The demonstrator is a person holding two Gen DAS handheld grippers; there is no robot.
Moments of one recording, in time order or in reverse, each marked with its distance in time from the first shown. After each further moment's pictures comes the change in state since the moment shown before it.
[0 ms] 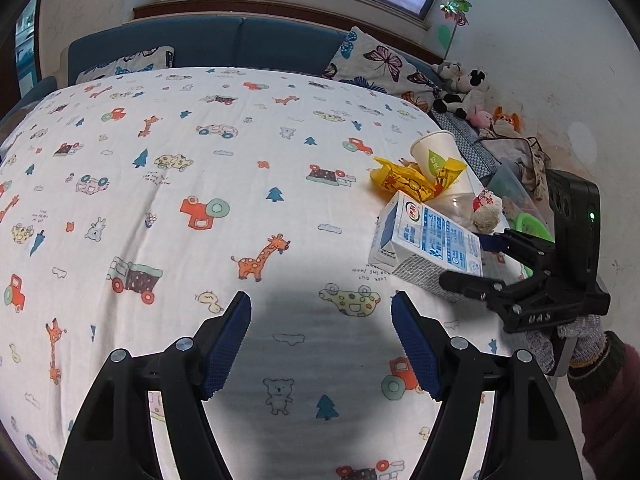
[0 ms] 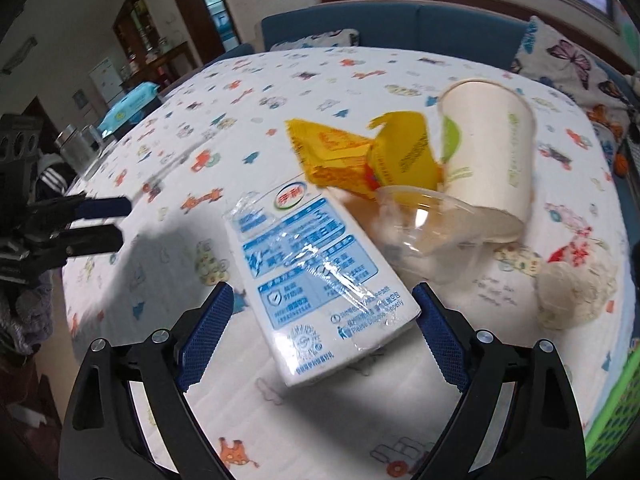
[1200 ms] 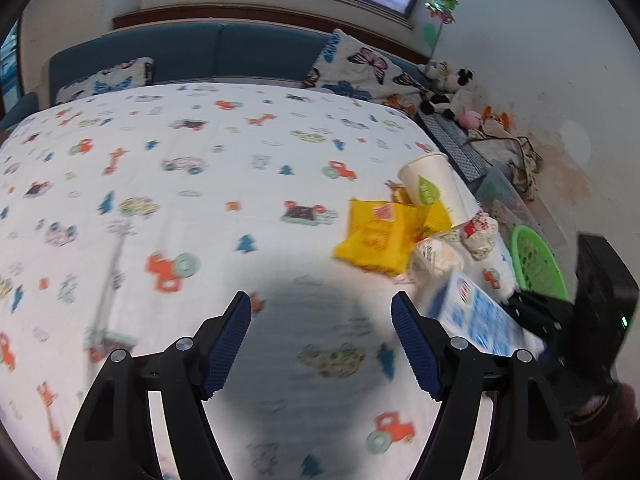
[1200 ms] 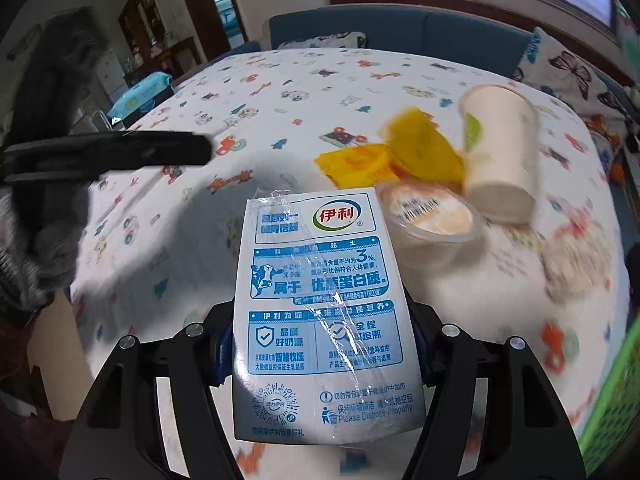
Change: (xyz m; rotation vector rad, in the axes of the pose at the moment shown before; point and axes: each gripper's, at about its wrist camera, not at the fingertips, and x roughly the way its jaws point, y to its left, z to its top) left arm 0.028 -0.019 0.045 0.050 0.000 -0.049; right arm -0.025 0.025 -0.028 0.015 -0.031 -0.036
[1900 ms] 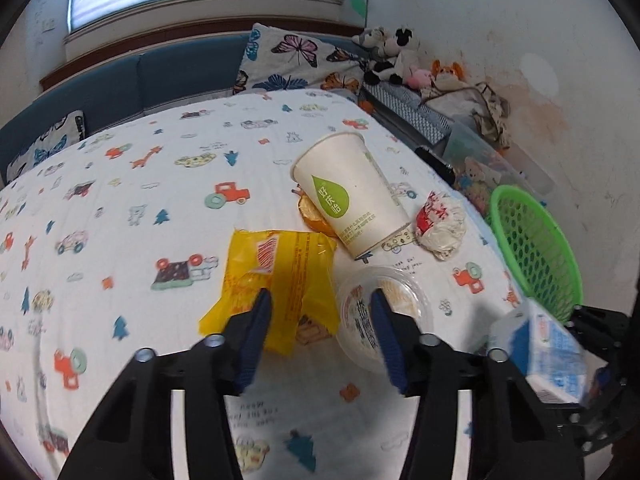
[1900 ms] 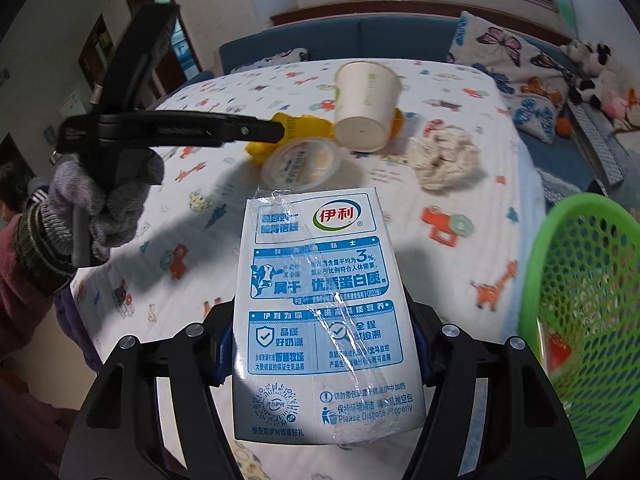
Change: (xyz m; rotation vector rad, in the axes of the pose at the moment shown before) left arm 0.074 -0.092 0.027 0.257 0.031 -0.029; right arm -0.075 -0.047 -0.069 0.152 -0.072 -0.100
